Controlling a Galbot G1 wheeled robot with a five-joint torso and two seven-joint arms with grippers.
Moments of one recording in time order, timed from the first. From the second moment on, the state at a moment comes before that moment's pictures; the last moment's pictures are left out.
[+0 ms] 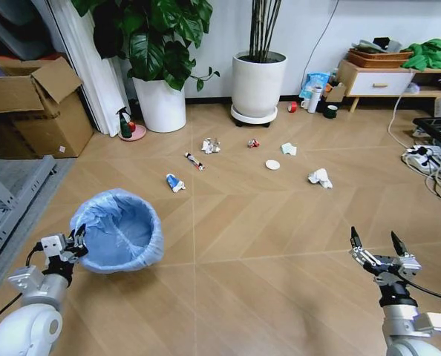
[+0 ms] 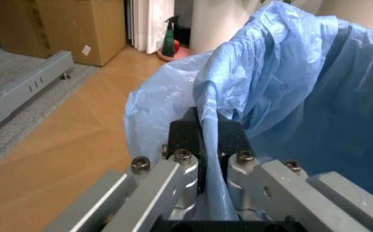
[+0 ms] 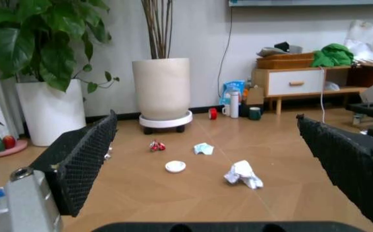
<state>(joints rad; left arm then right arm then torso) 1.49 -1.15 -0.82 -1.95 -0.59 0.18 -0.03 -1.68 1.31 0.85 1.93 0.48 0.37 -0.12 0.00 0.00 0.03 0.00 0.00</state>
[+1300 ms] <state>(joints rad) 1.49 -1.16 -0.81 -1.95 -0.58 0.18 -0.05 -1.68 1.30 0.87 1.94 0.48 0.39 -0.14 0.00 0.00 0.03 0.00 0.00</state>
